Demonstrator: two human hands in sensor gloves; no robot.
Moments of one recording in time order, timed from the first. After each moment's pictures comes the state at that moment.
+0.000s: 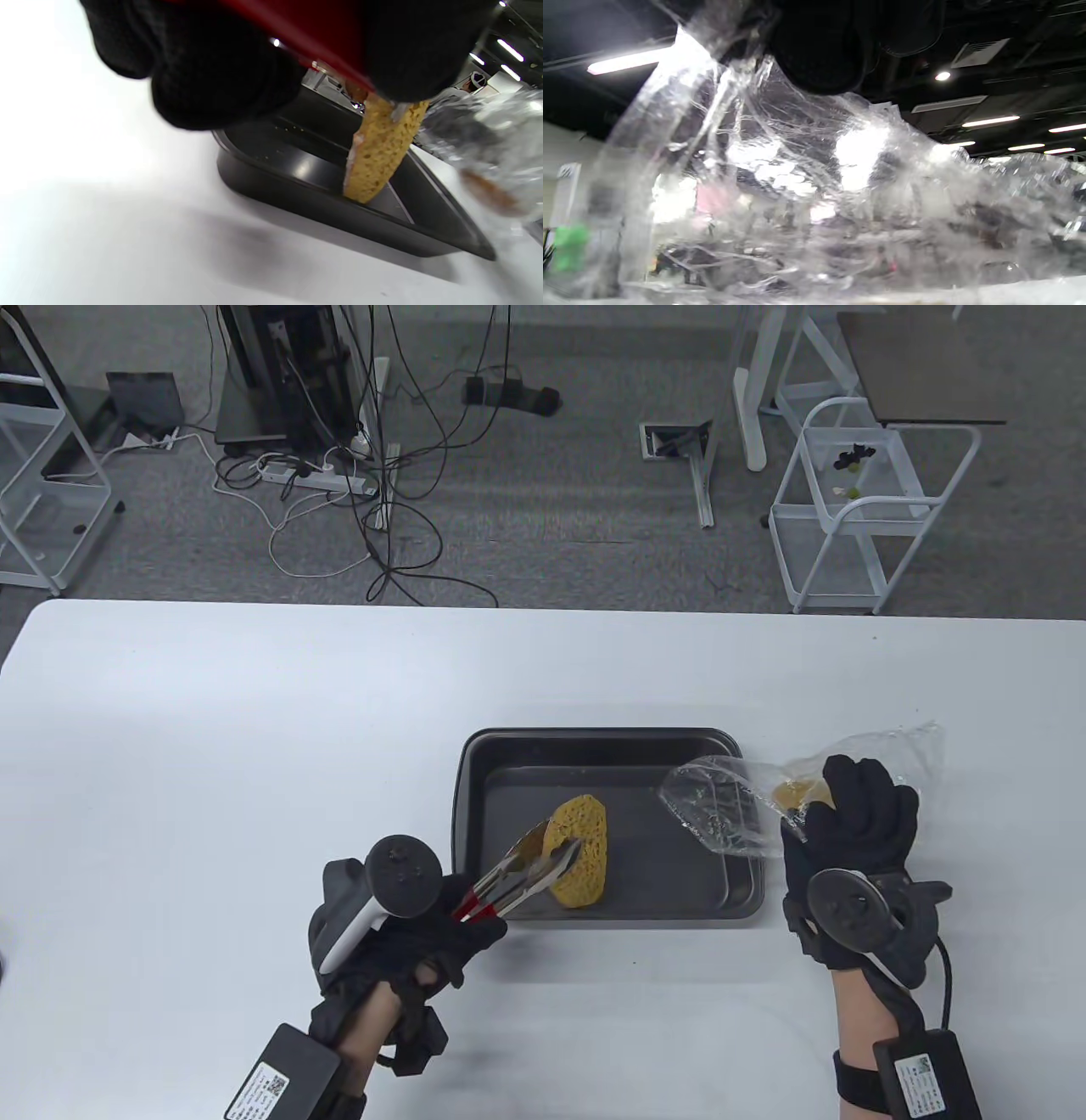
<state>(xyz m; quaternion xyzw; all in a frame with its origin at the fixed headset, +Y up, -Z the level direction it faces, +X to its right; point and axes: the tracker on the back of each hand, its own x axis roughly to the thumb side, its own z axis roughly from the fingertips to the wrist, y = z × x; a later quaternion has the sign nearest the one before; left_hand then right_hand) -0.172 -0.680 -0.229 -0.20 -0.01 0.24 0.95 0.244 -0.659 -0.247 0.05 -0.29 0.95 0.10</state>
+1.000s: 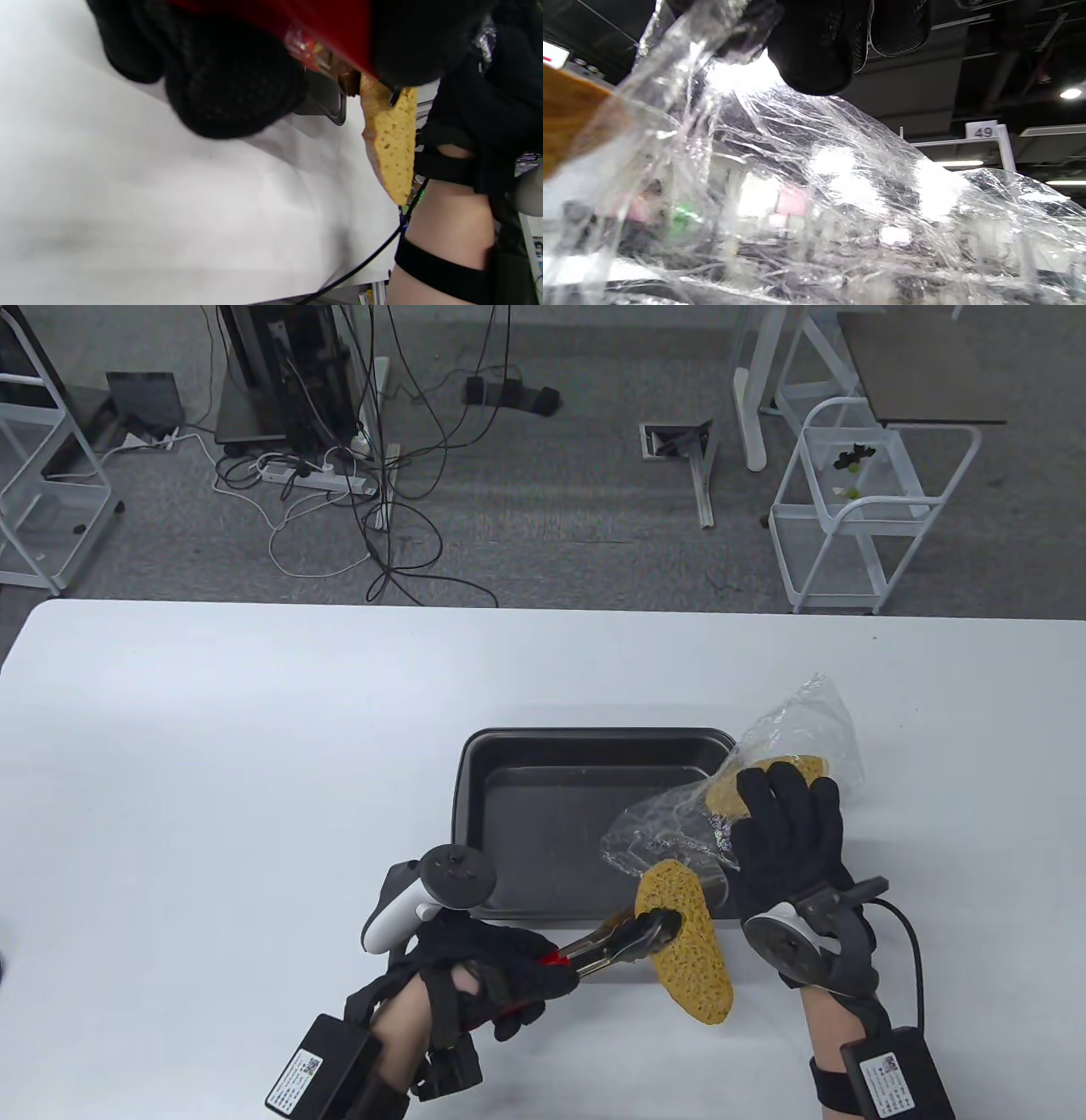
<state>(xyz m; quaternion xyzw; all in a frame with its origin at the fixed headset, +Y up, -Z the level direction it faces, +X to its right) -0.116 -0.721 -0.233 -0.45 -0.13 0.38 0.80 0.198 -0.668 -0.234 0.21 -0.33 0.92 0.05</state>
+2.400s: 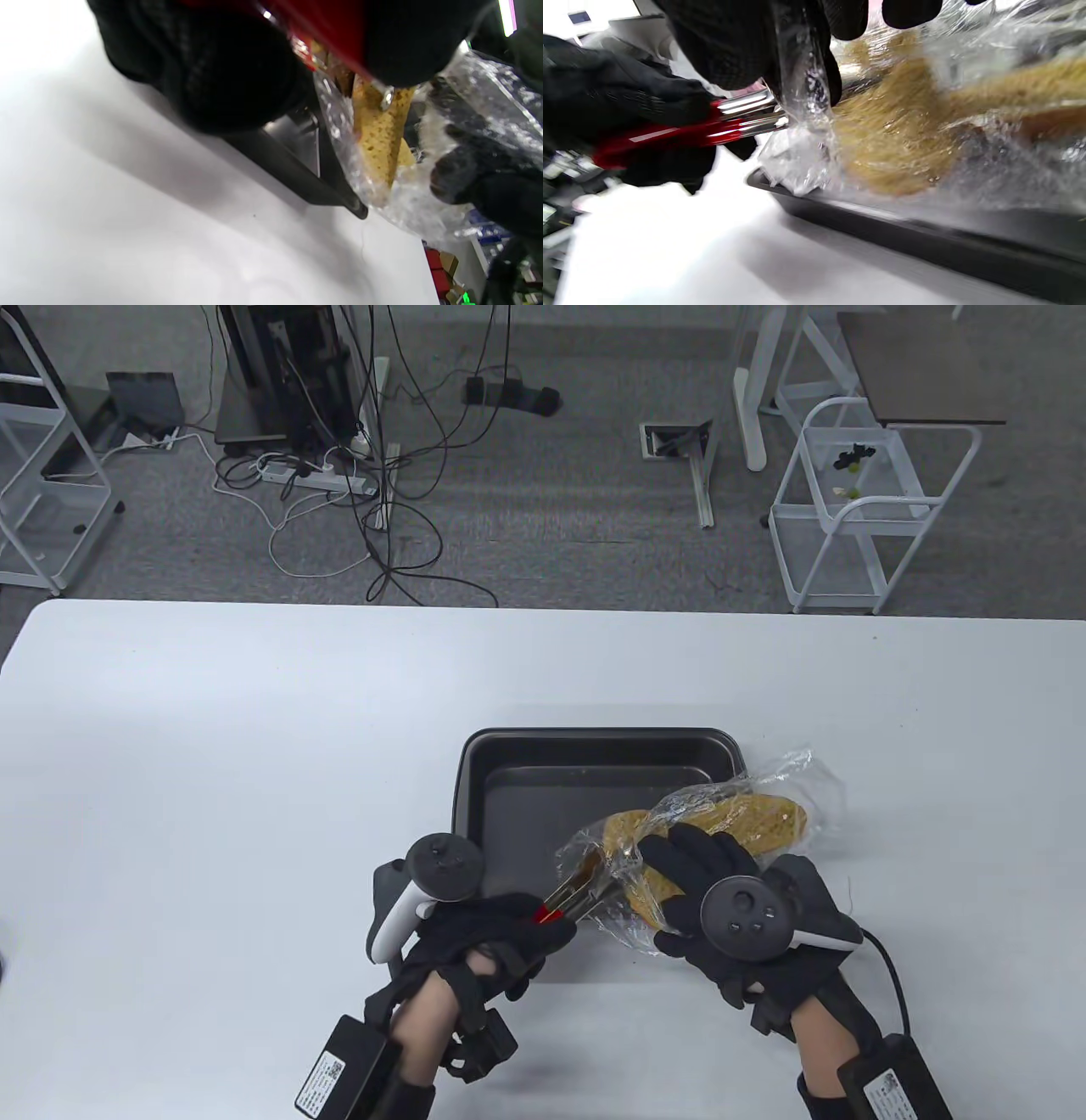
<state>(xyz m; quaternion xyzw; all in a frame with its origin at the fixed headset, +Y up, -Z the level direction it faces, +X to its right) -0.115 -0.709 -0.230 -0.28 -0.02 0.40 0.87 0.153 -0.652 -0.231 0.37 0.09 0.91 0.19</state>
